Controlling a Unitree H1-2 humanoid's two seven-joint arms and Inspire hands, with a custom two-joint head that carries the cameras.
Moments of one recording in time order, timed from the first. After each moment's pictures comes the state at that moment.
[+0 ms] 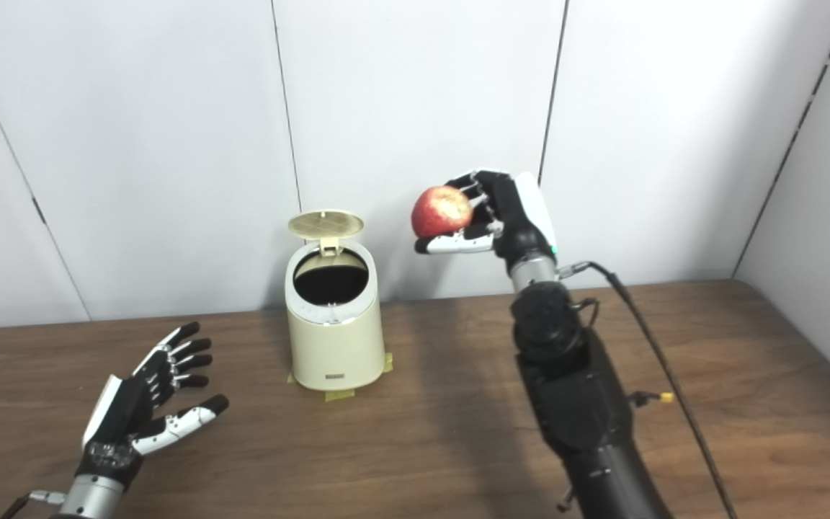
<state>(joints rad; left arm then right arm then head) -0.28 0.21 0.04 0.31 0.04 -0.33 -0.12 -0.70 -0.16 0.02 0.20 -0.36 0.26 -0.12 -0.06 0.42</state>
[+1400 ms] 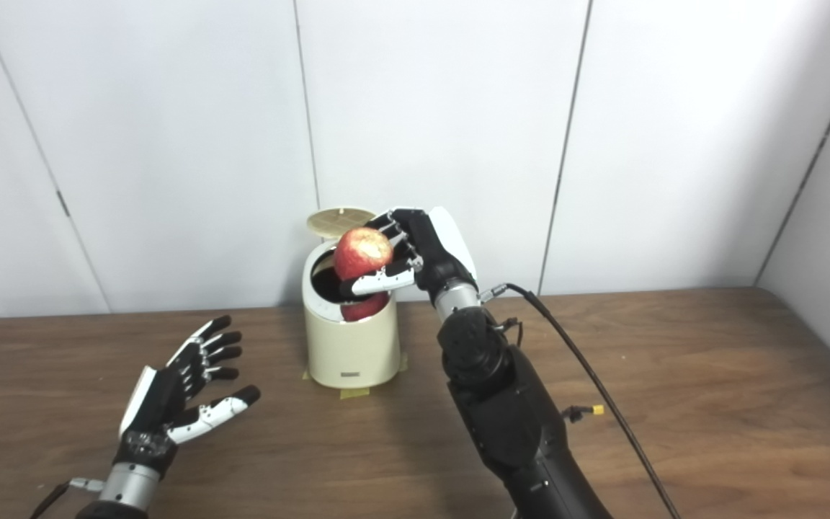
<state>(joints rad) -0.28 0.17 0.04 0.29 0.07 -0.30 -0.09 -0.75 -0.05 0.16 0.32 -0.38 0.22 -0.11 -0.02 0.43</state>
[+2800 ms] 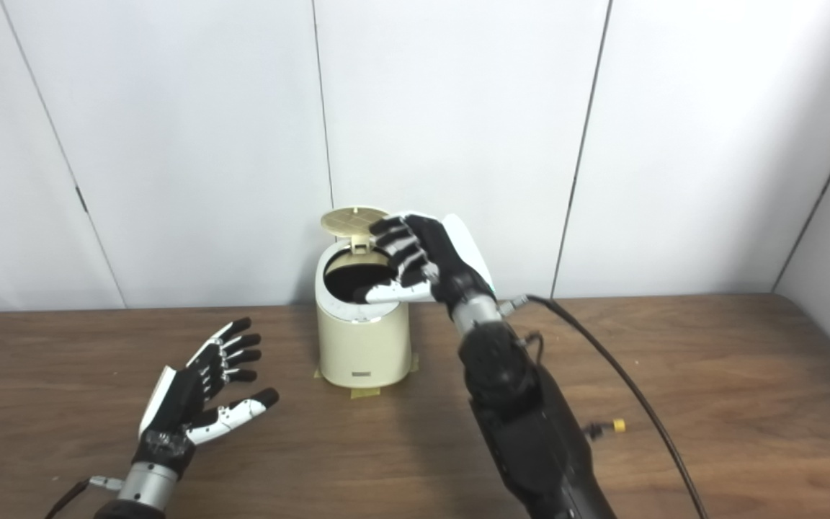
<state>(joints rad) -0.25 0.16 0.03 0.25 0.07 -0.26 -0.08 -0.65 -0.05 0.13 0.19 -0.35 0.19 -0.08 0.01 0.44</state>
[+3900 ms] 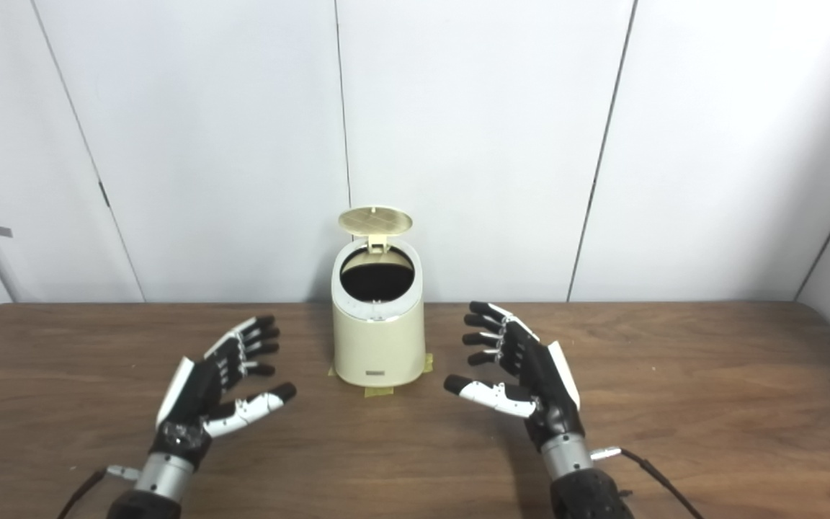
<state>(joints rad) -0.27 0.15 0.02 0.18 0.09 -0.25 -0.07 -0.31 -0.07 -0.01 0.25 -0.01 -0.23 0.03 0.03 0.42</state>
